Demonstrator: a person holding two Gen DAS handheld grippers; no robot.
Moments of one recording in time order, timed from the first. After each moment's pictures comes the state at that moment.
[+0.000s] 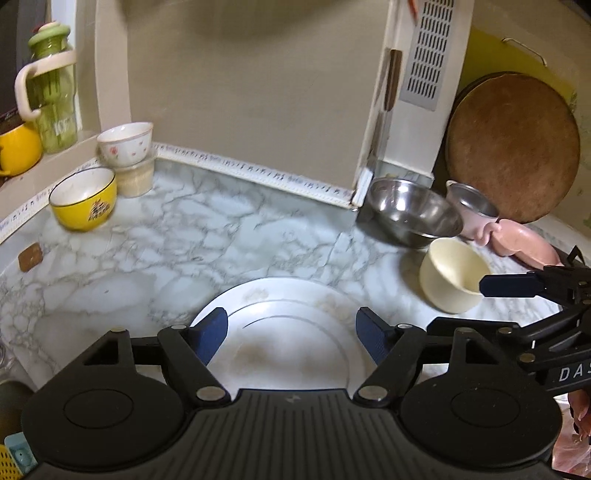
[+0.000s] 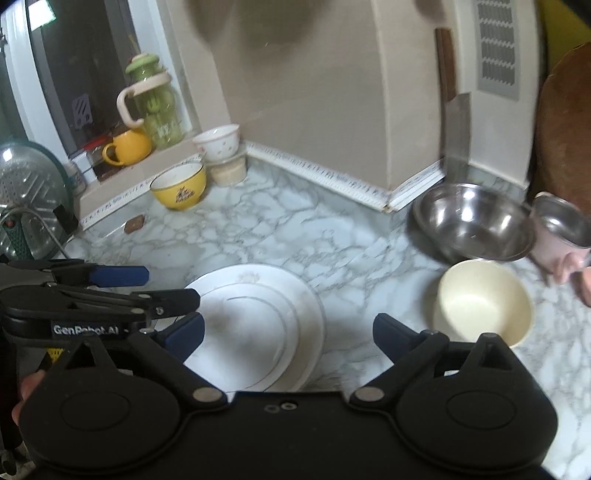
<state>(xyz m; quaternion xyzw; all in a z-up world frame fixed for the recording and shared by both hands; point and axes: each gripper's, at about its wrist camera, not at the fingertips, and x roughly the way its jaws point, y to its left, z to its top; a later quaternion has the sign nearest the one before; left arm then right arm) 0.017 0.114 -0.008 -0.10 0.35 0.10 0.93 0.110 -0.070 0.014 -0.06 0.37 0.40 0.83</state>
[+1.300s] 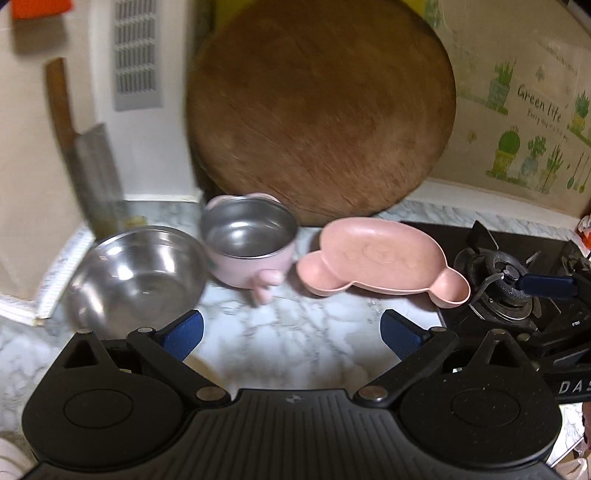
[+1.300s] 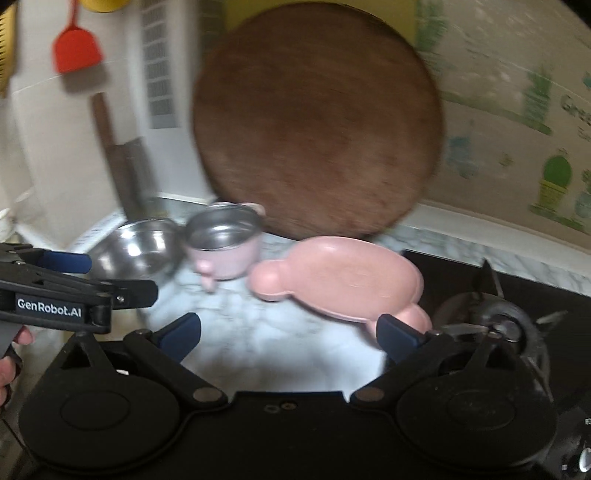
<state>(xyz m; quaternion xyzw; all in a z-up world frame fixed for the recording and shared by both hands) 0.245 -0.156 -0.014 0.00 0.37 -0.09 0.93 0.234 -0.355 0.013 -0.02 0.35 0.13 0.93</state>
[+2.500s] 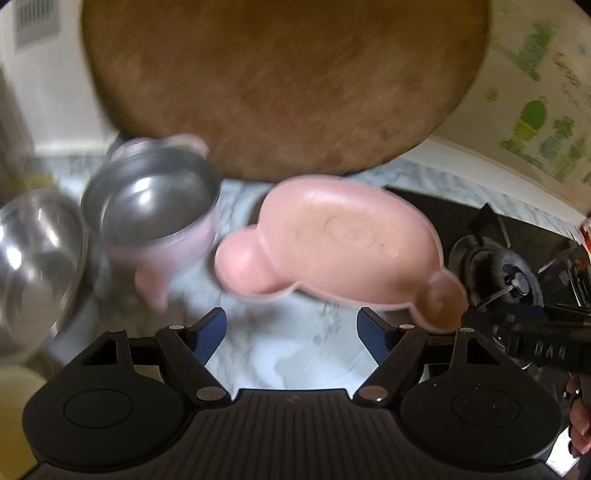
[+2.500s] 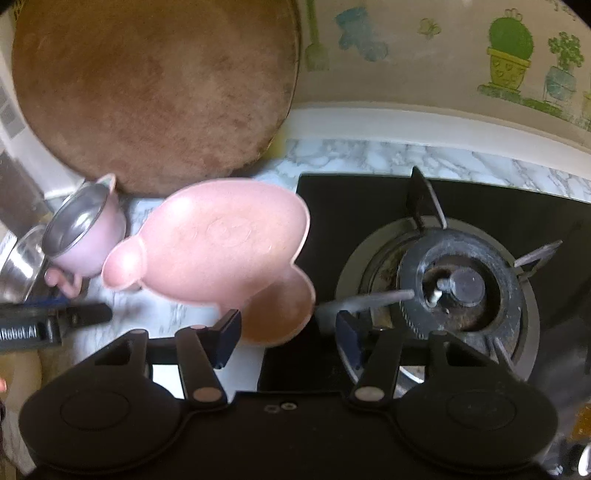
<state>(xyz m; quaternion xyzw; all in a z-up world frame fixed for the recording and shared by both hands) 0.347 -0.227 -0.054 -0.04 0.44 -0.11 0.89 0.334 -0.453 -0.050 0.06 0.48 0.05 0.87</state>
